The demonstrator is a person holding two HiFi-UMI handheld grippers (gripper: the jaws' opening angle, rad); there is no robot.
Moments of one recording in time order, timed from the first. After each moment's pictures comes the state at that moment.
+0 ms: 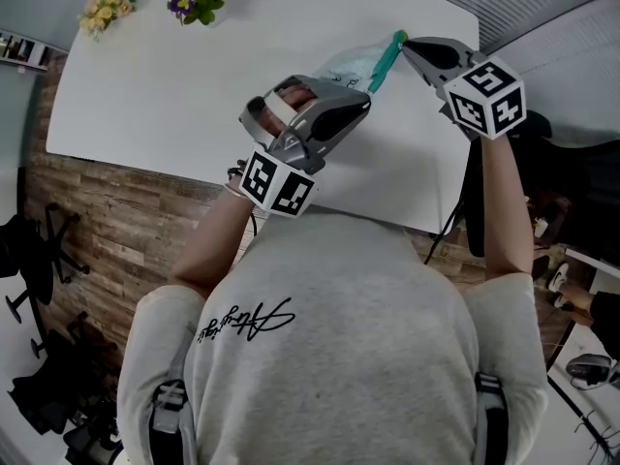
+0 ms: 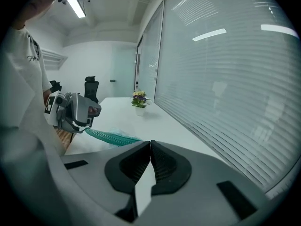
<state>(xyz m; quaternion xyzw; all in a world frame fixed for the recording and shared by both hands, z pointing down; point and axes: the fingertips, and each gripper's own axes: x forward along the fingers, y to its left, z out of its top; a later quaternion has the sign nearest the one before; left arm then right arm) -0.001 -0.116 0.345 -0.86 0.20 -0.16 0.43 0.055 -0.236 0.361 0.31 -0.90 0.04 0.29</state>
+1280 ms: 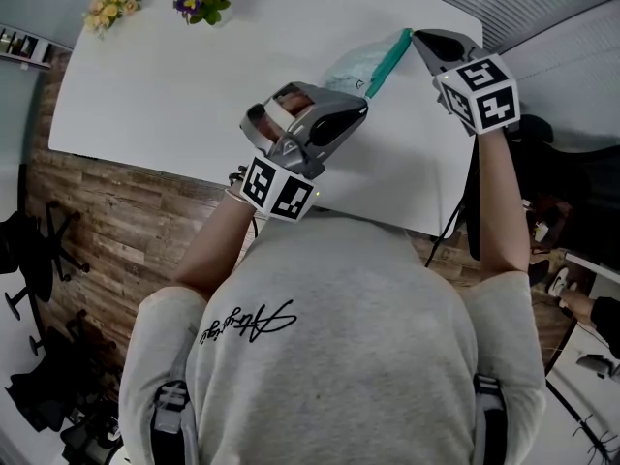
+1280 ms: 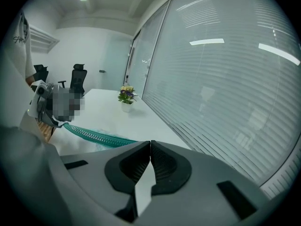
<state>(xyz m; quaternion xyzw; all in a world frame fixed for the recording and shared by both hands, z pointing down) -0.011 -0.114 0.352 -0.87 0.22 -0.16 0.42 0.067 -0.263 0.359 0.39 -0.86 -0.01 0.33</state>
